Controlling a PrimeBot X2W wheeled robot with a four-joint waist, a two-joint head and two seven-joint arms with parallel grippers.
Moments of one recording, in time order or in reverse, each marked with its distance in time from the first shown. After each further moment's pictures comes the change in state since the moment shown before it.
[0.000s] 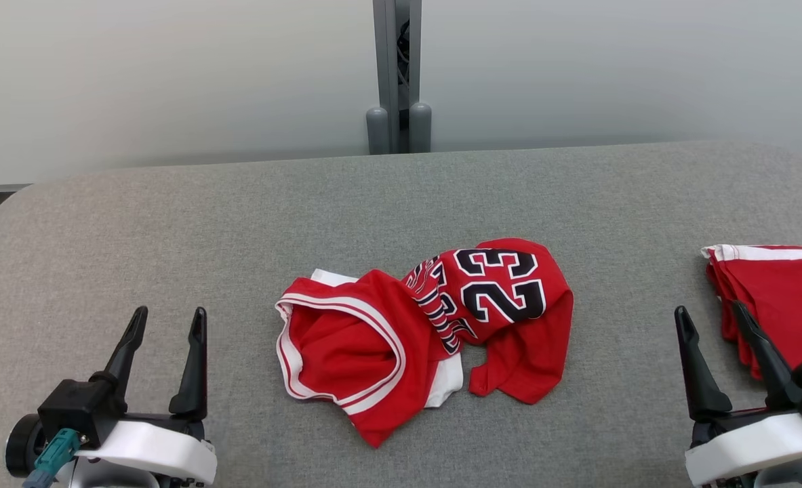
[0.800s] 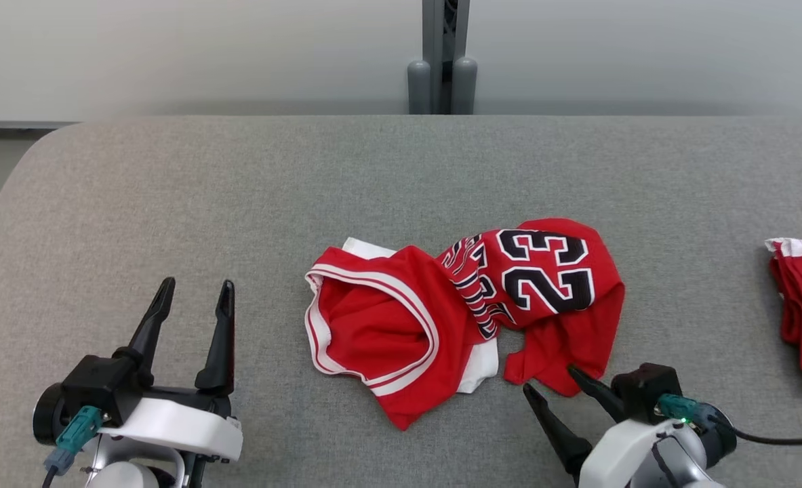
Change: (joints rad) left arm -0.047 -0.028 -0.038 -0.031 0.004 0.009 0.009; right arm -0.101 -0.061 0.364 0.209 0.096 0.000 0.199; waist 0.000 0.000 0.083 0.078
